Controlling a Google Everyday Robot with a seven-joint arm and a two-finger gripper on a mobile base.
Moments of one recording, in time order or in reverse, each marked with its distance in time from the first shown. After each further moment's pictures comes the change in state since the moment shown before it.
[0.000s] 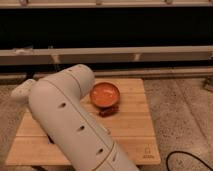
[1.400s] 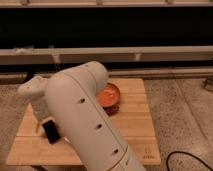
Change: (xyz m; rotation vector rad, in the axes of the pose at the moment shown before) arm 0.002 0.004 -0.012 -0.127 -0.082 -0.080
